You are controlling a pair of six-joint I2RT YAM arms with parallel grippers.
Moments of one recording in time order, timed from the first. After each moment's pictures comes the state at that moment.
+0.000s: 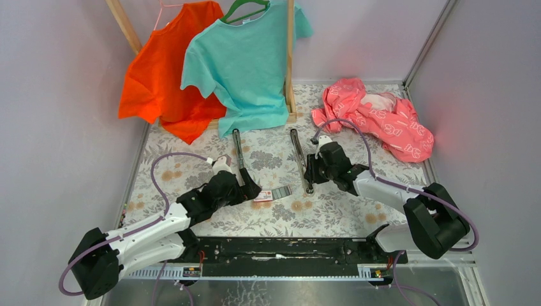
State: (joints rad) left arm -0.81 0.89 0.40 -0.22 -0.20 -0.97; right arm 0.59 1.36 0.61 -0.03 -0.07 0.35
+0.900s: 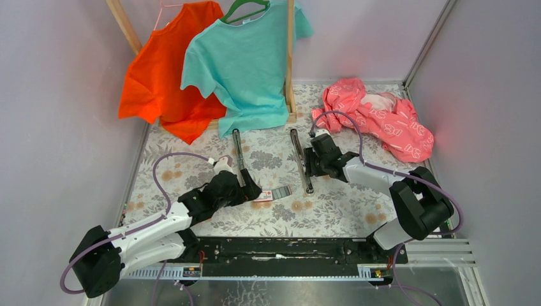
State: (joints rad) left arm -0.81 0.92 0.40 -0.22 -0.18 -0.97; right arm 0.59 1.52 0.79 -0.19 0.12 0.35
